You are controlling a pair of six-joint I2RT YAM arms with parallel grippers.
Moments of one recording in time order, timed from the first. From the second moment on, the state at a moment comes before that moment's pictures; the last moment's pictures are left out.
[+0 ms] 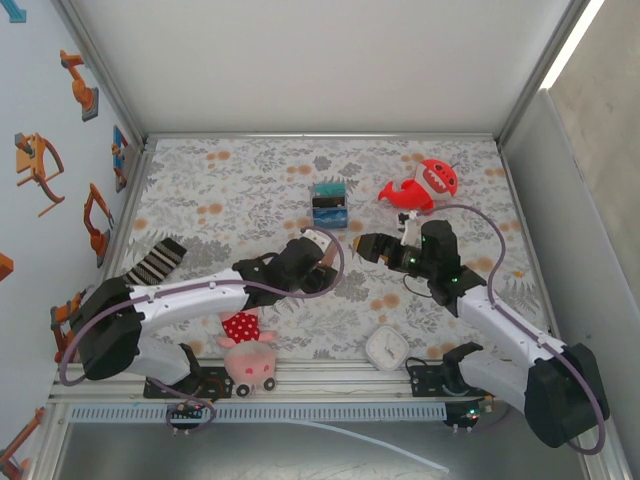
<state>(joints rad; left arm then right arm) -1.09 1.40 0.87 -0.26 -0.31 -0.33 0.43 1.03 0.51 0.10 -0.55 0.76</state>
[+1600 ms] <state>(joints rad) -1.12 1.02 0.74 -0.12 -0.34 -0.27 0.55 1.41 0.64 0.42 -0.60 0.83</state>
